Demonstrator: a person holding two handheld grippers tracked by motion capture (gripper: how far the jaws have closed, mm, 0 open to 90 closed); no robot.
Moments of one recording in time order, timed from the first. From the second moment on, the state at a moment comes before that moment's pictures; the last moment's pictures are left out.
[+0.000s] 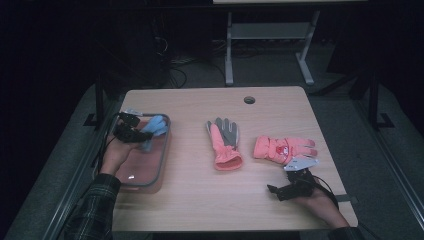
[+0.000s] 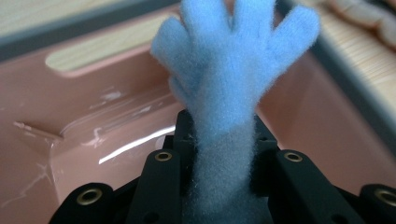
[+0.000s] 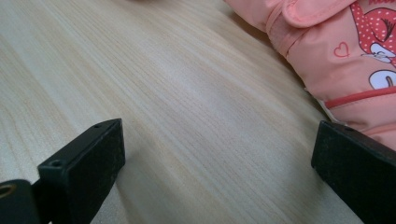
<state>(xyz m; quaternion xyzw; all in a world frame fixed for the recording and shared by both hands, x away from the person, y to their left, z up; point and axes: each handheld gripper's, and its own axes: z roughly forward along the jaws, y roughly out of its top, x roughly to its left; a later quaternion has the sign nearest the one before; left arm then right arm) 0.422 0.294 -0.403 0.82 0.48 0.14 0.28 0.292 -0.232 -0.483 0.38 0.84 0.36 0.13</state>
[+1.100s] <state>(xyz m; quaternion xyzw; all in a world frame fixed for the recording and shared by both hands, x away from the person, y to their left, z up) 0.406 0.304 -0.396 0.81 0.47 0.11 0.32 0.292 -0.232 -0.482 0.38 0.84 0.36 0.13</state>
